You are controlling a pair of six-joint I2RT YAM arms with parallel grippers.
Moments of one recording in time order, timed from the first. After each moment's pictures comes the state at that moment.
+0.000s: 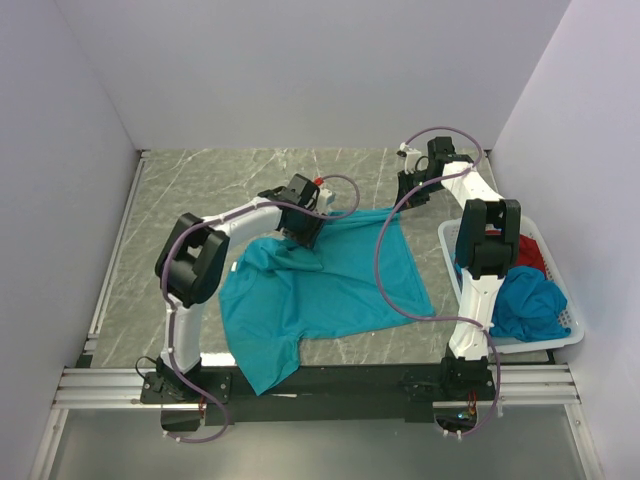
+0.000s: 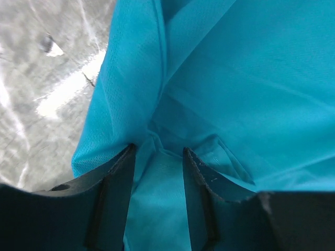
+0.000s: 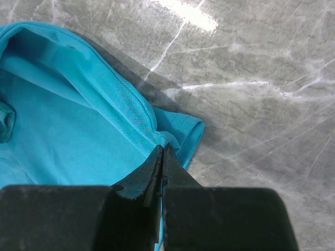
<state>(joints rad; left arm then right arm) -0.59 2.02 1.49 -0.51 0.10 -0.02 0.00 2.16 1.76 -0.76 -0.54 -0.28</state>
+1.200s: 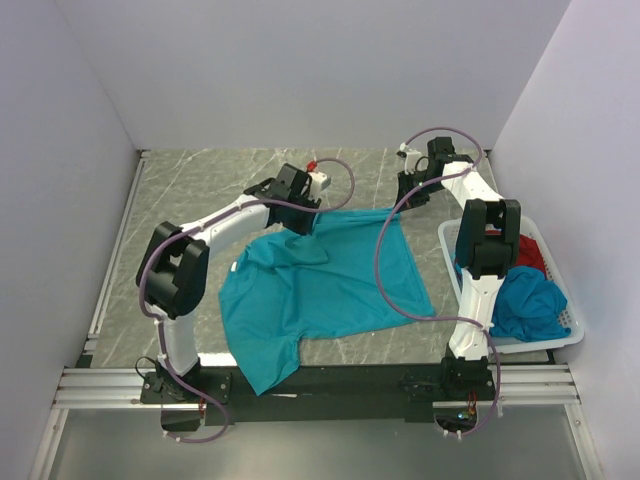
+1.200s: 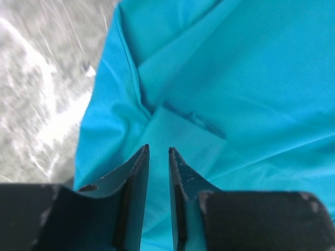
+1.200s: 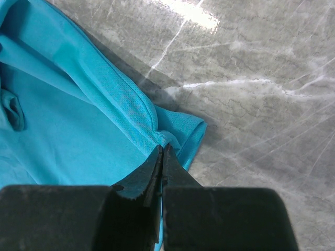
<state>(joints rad) -0.58 1.90 1.47 -0.46 0.10 -0.05 0.00 2.16 1.76 -0.77 -0.54 -0.28</state>
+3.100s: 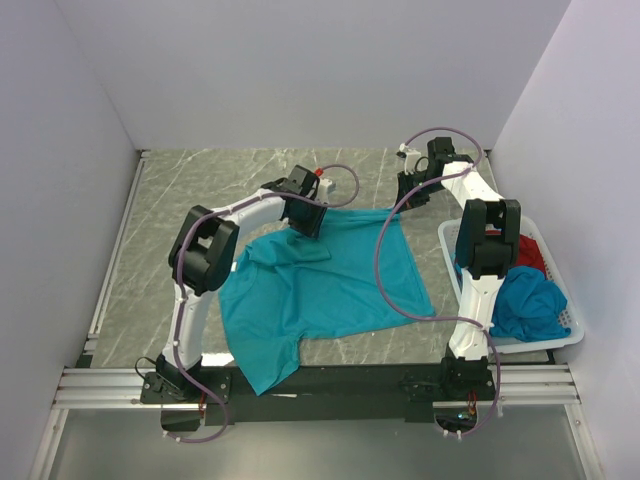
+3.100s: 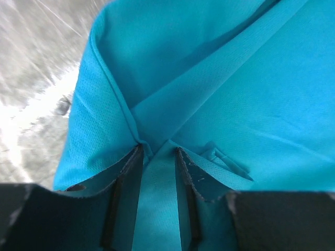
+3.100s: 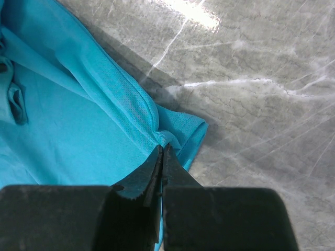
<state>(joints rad) -0.55 2.16 1.65 -0.49 0.18 -0.06 0.00 2.16 1.76 -0.77 -0.55 -0.29</state>
